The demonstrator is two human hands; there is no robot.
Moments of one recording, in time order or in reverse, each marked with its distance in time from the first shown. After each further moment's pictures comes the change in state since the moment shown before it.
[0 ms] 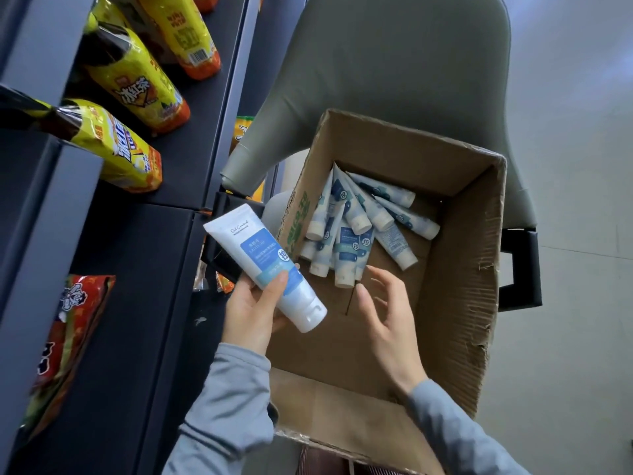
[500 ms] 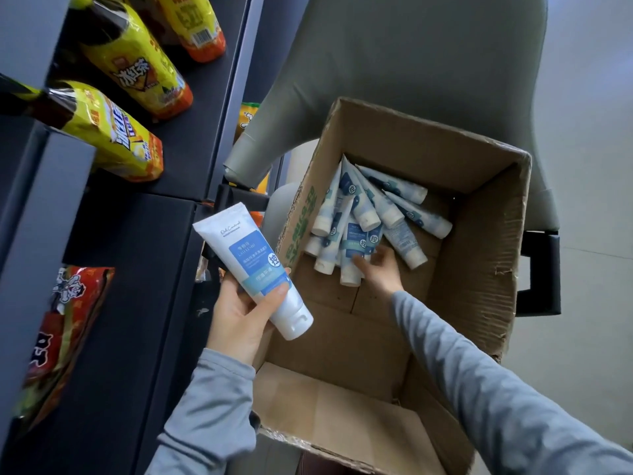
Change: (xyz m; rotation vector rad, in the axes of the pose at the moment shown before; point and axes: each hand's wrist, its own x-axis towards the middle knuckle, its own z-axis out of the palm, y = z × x) left_hand 0.006 -0.003 -0.017 0.027 -0.013 0.045; right_hand 0.104 0.062 0.032 0.048 -0.050 0.561
